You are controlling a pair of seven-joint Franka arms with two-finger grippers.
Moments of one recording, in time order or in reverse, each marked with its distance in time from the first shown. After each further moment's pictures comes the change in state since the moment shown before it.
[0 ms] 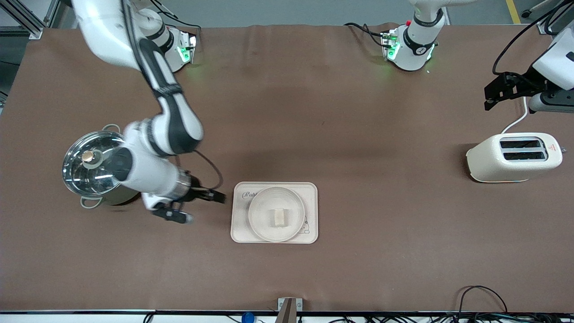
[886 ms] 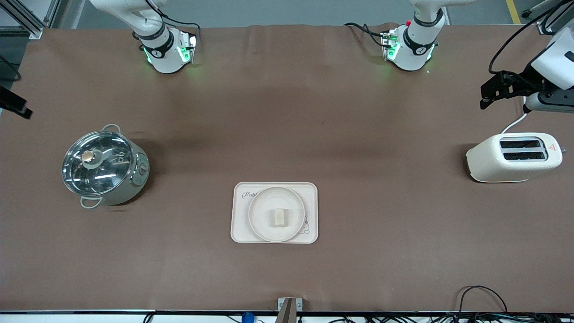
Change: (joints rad) left arm 0.004 0.000 -0.001 0.004 -0.034 -0.010 -0.001; right arm -0.404 -0.555 -0.010 -0.020 -0.376 -0.495 -0.382
